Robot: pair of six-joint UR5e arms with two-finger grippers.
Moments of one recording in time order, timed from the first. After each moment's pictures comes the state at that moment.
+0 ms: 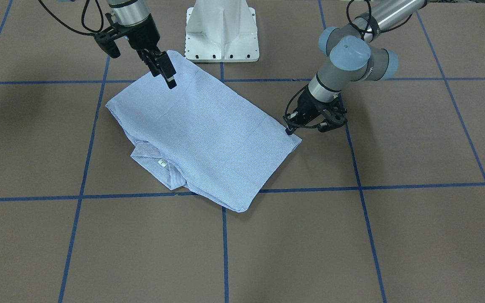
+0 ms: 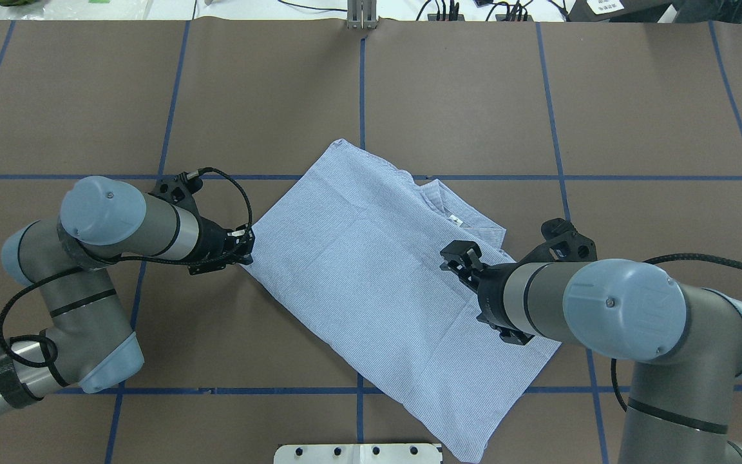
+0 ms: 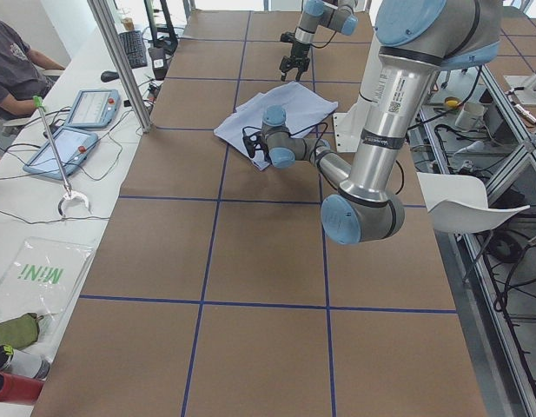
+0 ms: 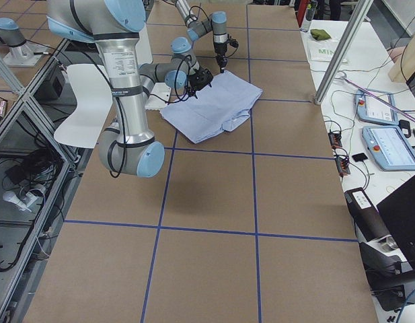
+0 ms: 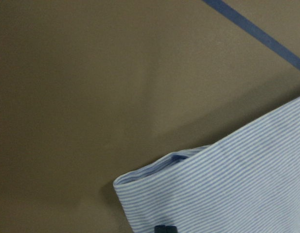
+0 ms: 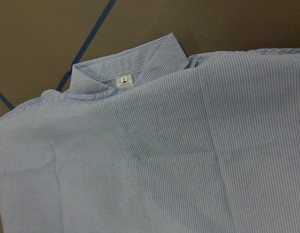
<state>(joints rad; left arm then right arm) -0.57 -1.91 -1.67 -2.19 -1.94 -1.71 0.35 -1.30 2.18 -1.43 1.58 2.25</state>
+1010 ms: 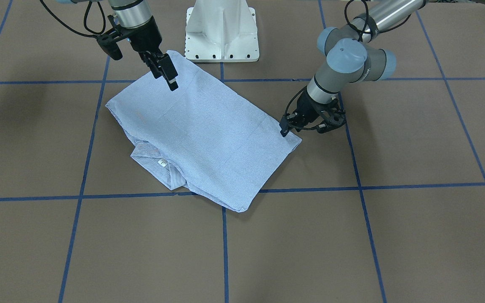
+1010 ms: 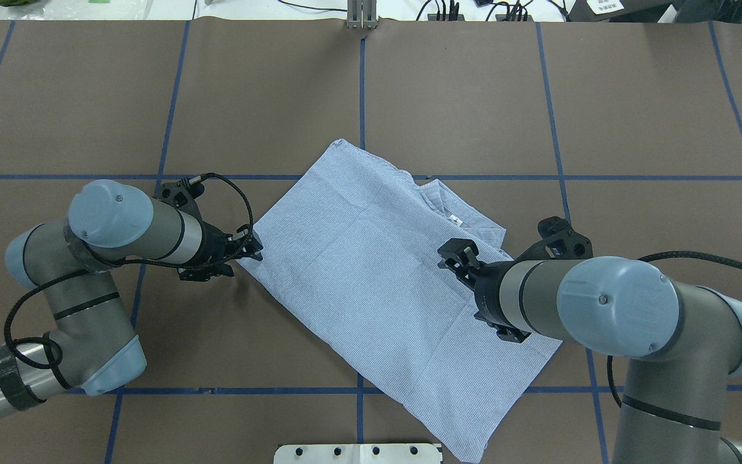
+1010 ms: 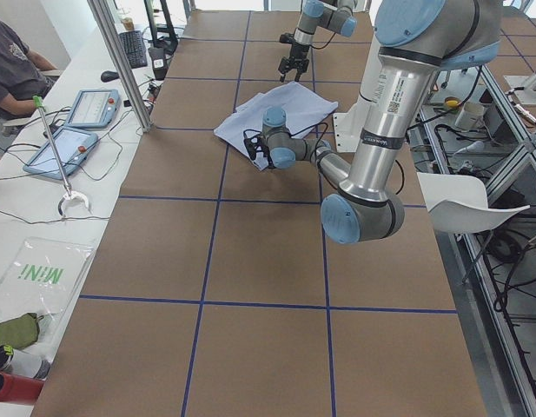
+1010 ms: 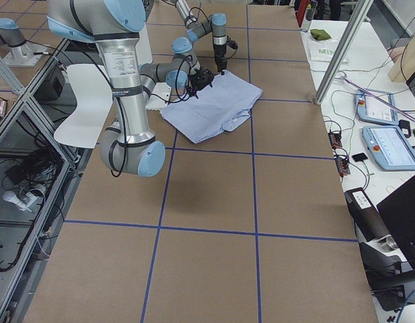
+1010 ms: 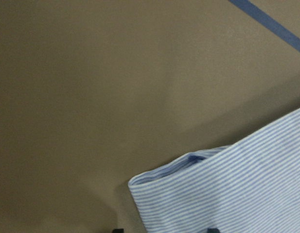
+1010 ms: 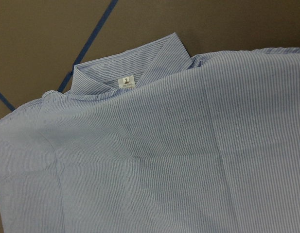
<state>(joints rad) -0.56 -1.92 -1.66 -2.16 -1.94 -1.71 0.35 -1.29 2.17 -1.43 1.58 2.25</state>
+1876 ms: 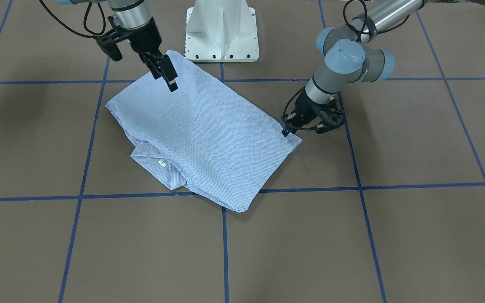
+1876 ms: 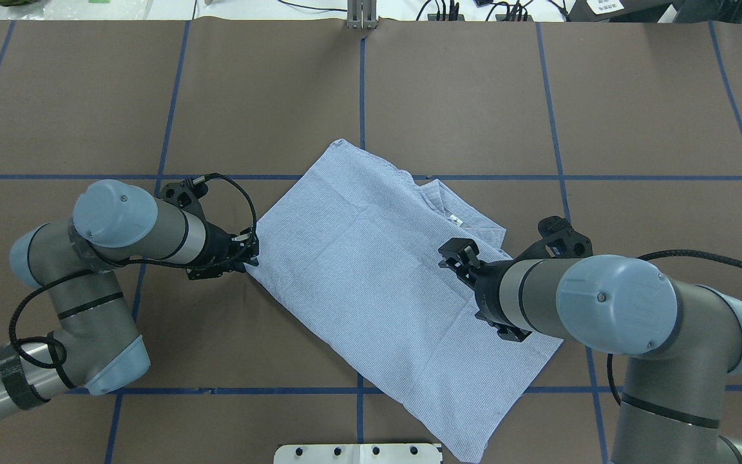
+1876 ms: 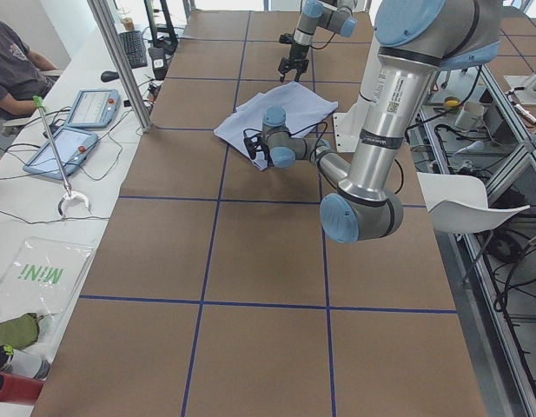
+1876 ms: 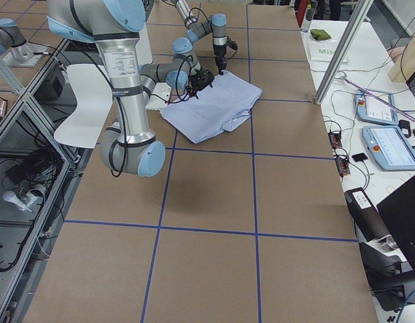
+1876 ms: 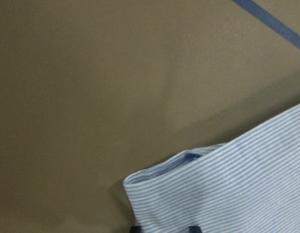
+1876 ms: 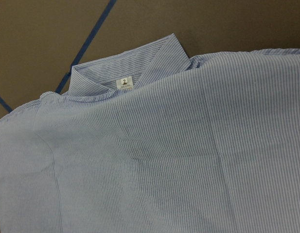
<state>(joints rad) -0.55 -1.93 -1.66 -2.16 -1.94 -1.71 0.36 -1.29 2.17 -1.43 1.59 2.25</state>
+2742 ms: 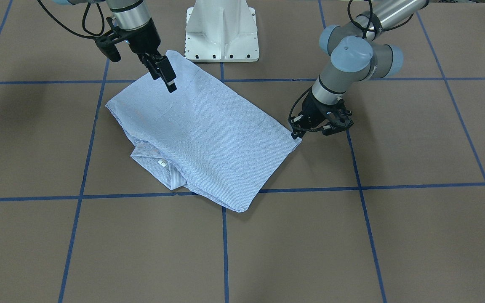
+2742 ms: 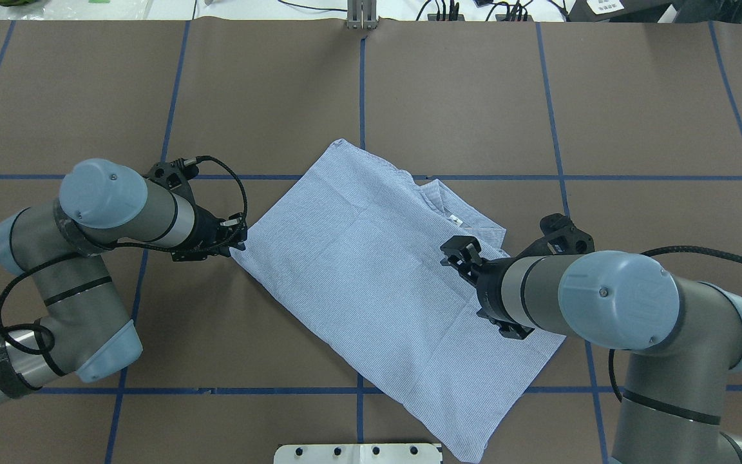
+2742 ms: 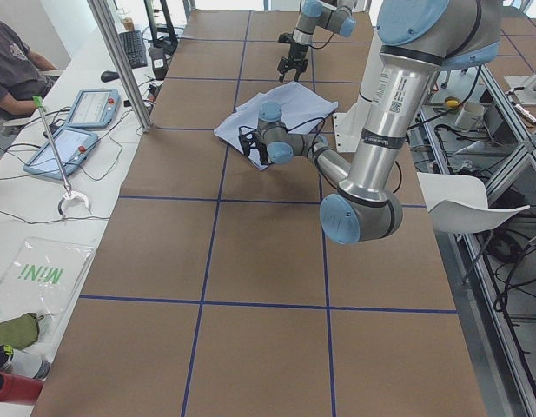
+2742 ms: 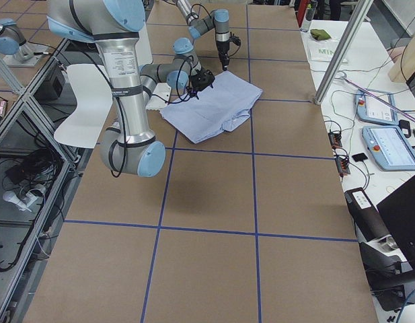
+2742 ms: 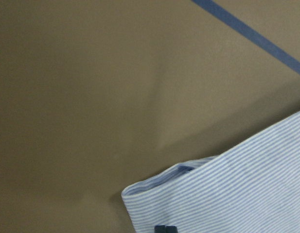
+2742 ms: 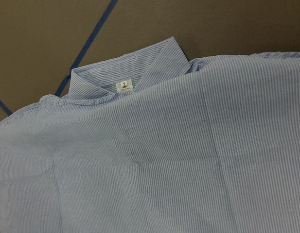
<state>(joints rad) -0.60 -1.92 -1.70 -2.05 -1.93 -1.58 0.36 -1.30 2.16 -1.43 1.60 2.25</state>
